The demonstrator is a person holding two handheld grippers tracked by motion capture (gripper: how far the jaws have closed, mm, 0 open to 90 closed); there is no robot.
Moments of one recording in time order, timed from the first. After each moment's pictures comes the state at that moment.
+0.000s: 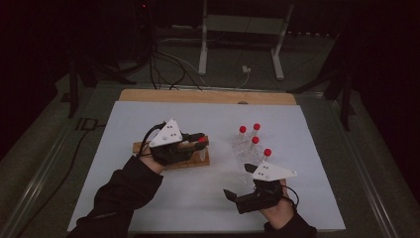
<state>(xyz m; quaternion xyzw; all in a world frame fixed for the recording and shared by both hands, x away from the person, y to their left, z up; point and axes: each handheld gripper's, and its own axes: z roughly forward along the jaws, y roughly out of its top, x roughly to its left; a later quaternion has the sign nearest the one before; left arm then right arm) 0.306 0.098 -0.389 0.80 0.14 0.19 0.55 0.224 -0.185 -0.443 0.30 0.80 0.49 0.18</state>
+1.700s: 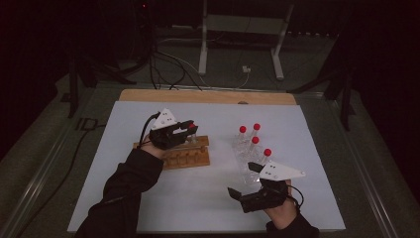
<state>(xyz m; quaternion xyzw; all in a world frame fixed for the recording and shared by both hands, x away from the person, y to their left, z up) 0.369 0.114 -0.428 0.78 0.24 0.21 0.54 0.223 -0.196 -0.440 0.30 0.78 0.51 0.18</state>
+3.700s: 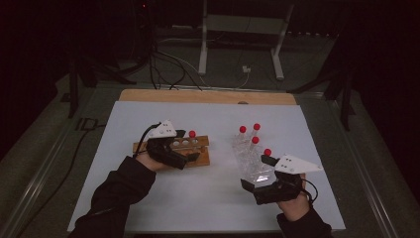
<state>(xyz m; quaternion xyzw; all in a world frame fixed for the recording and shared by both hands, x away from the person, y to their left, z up) 0.334 0.119 -0.429 0.82 0.20 0.13 0.51 0.232 -0.227 -0.425 0.31 0.77 0.52 0.20</state>
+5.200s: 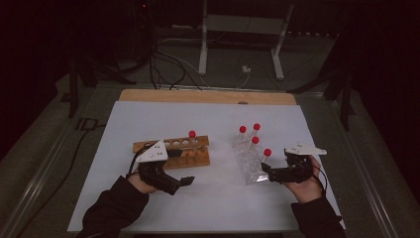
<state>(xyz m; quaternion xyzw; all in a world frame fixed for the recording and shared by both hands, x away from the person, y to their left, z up) 0.289 0.134 -0.447 0.82 0.18 0.09 0.54 0.288 -0.280 -0.460 0.44 0.76 0.41 0.24</state>
